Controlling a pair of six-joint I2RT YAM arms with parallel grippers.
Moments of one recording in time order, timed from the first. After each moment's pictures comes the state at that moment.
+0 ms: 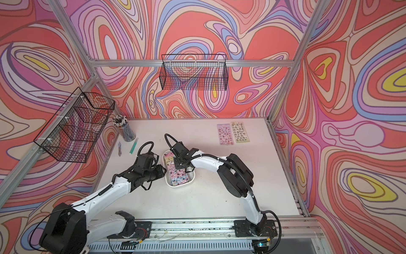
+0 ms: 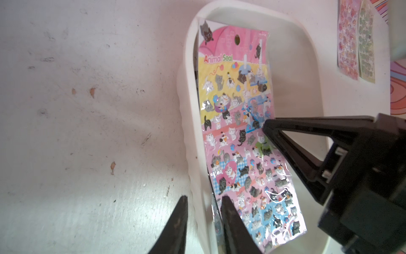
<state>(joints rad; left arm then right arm) -0.39 1.16 0.58 -0.30 0.10 -0.70 0.86 2.09 1.55 -0.49 0.09 0.51</state>
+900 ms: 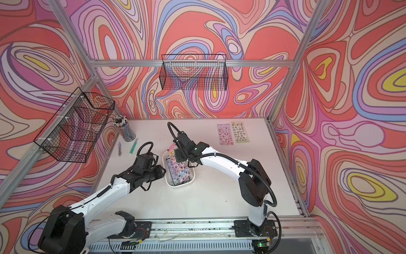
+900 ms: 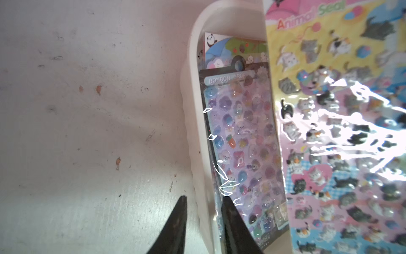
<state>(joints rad) -0.39 1.14 0.58 -0.33 0.09 -0.70 0.85 1.84 1.55 -0.58 0.09 0.47</state>
